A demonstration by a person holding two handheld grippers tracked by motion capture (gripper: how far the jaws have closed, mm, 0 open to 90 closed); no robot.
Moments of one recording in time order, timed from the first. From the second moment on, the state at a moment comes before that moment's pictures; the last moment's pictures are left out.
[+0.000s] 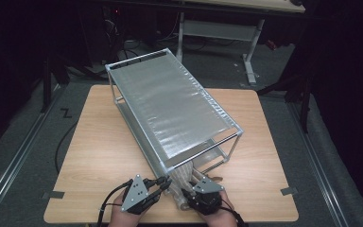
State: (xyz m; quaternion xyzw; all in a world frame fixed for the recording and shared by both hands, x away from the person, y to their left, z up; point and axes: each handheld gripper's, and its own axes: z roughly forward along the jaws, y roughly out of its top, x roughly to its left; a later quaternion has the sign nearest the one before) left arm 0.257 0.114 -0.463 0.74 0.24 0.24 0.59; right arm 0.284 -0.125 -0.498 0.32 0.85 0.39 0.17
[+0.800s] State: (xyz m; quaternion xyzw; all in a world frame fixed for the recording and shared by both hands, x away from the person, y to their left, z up) left arm 0.257 0.114 -0.463 0.74 0.24 0.24 0.59; right arm 0.286 -0.132 -0.497 0.34 0.84 0.38 0.18
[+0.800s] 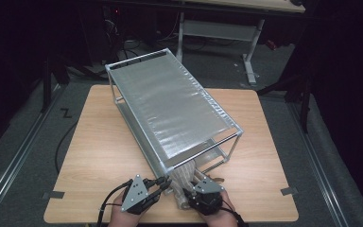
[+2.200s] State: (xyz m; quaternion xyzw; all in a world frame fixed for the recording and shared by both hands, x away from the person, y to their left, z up) left arm 0.258 0.114 -0.463 0.74 0.24 0.23 0.59; right arm 0.317 -0.193 -0.491 0.44 0.79 0.37 0.21
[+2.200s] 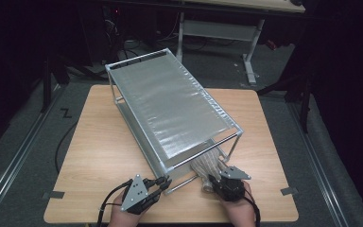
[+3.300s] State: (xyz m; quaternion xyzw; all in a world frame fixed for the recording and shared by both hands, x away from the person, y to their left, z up) left arm 0.259 0.111 -0.462 0.74 0.23 0.23 0.59; right arm 0.240 -0.237 -0.388 0.40 0.67 0.53 0.34
